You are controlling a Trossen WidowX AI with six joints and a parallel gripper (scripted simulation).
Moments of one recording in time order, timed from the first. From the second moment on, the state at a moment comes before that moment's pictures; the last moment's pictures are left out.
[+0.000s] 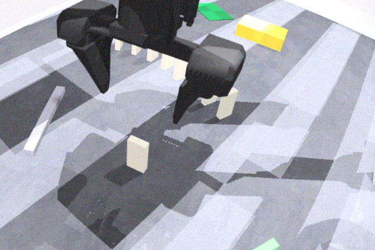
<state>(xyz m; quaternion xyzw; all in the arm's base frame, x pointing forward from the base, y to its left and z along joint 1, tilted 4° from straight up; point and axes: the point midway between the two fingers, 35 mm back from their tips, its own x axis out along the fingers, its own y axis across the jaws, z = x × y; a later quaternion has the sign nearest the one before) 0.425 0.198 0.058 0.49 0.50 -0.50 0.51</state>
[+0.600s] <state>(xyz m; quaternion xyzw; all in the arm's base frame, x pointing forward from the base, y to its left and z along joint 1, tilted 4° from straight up) 0.425 0.197 -0.010 0.49 0.50 -0.50 0.51</state>
